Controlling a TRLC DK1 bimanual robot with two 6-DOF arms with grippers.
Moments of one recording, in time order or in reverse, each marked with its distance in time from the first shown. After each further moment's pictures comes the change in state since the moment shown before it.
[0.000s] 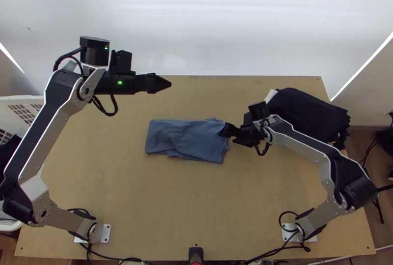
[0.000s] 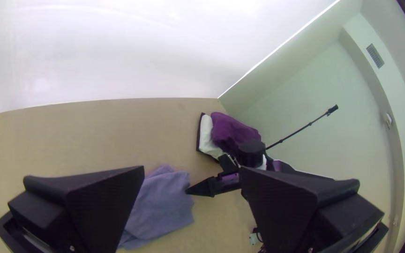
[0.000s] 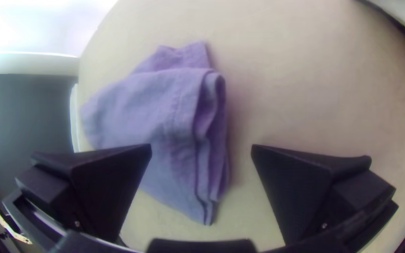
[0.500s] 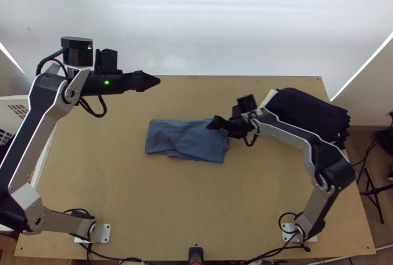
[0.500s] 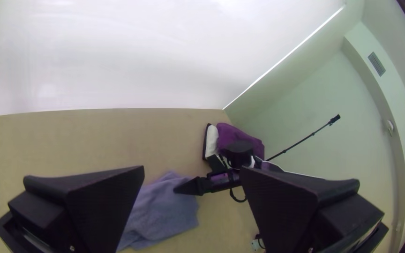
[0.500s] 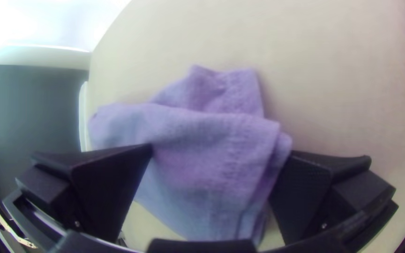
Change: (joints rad) left arm 0.061 -0.067 -0.037 0.005 0.000 0.002; right arm 0.045 0.196 0.169 0.060 -0.037 0.003
